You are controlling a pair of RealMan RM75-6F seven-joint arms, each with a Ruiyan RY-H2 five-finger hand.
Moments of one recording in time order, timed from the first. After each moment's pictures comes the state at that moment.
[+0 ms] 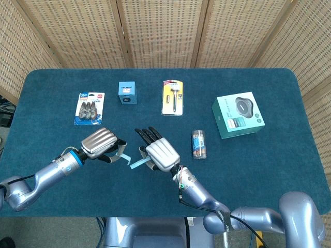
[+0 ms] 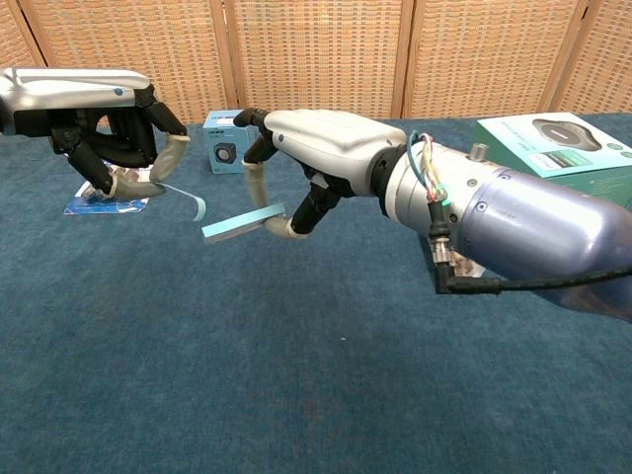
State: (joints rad) left arm -0.87 -1.18 0.03 -1.50 1.66 0.95 -0.41; right arm 0.92 -1.75 0.26 -1.55 -1.16 1.02 -0.42
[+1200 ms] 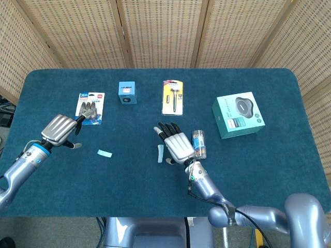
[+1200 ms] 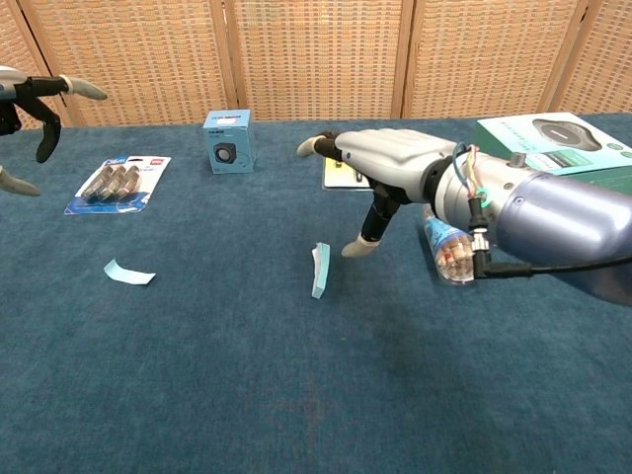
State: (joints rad) left arm -0.71 -1.16 0.01 -1.30 1.50 0.98 -0.22; right arm 0.88 -1.71 0.26 -1.54 -0.97 1.02 -0.56
